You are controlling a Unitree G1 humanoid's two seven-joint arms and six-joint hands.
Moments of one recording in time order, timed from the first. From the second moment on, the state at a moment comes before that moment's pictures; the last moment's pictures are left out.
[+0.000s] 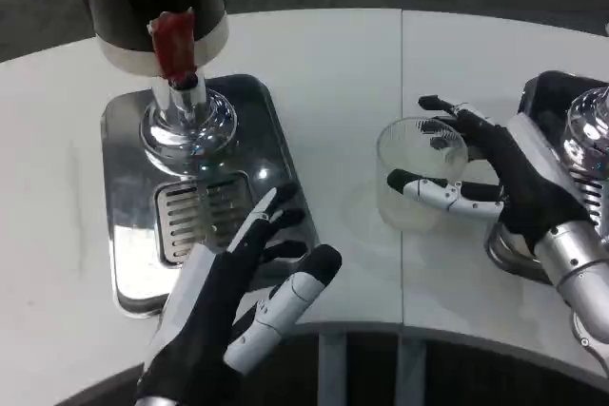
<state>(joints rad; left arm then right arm) 0.09 0.13 -0.16 -0.42 0.32 0.06 -0.07 -0.69 -0.38 0.09 0.67 -0.32 -0.38 -0.05</state>
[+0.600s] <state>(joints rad) 0.11 0.14 -0.17 -0.45 0.32 0.06 -0.07 -0.63 -0.30 -0.02 0.69 -0.13 -0.45 -0.01</state>
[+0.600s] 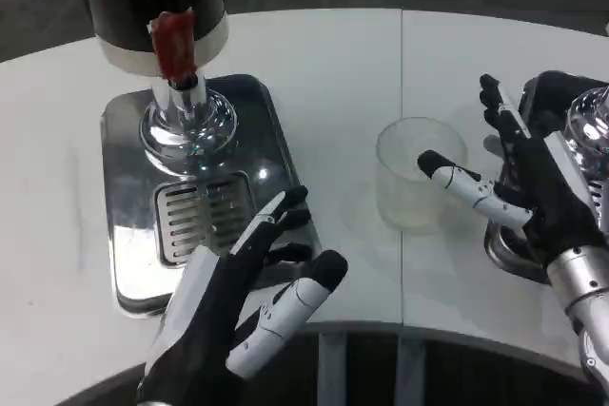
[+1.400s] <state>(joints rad) 0.13 0.16 -0.18 -0.50 0.34 0.10 -0.09 -0.69 -0.25 -0.01 0.90 -0.17 -0.53 -0.07</state>
